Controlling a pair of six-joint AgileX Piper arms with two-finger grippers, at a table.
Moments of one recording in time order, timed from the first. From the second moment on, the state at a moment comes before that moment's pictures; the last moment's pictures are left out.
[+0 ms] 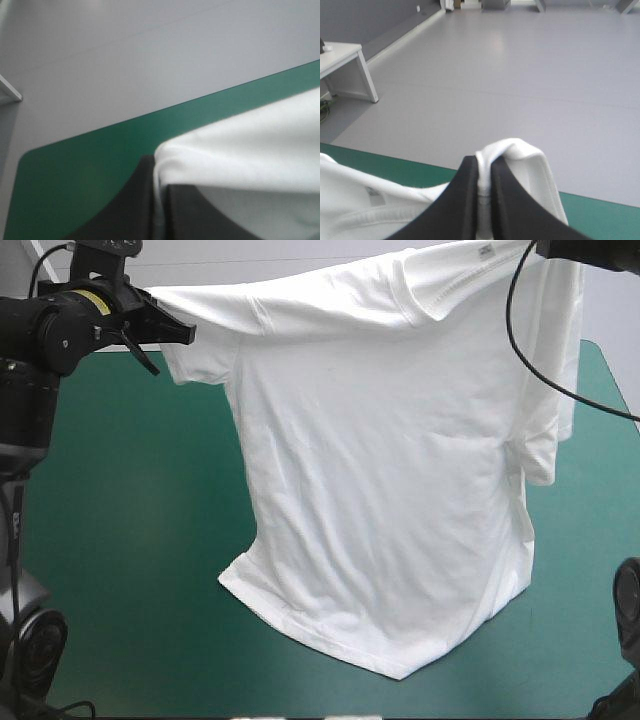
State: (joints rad) left arm -0.25 1.61 -2.18 0.14 1.11 0.13; right arm -0.10 1.73 -2.59 0.42 1.17 -0.19
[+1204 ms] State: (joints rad) left arm -0.09 2.21 -2.19 0.12 0.92 0.11; right arm 0.04 2.37 -2.57 0.50 1.02 -0.36
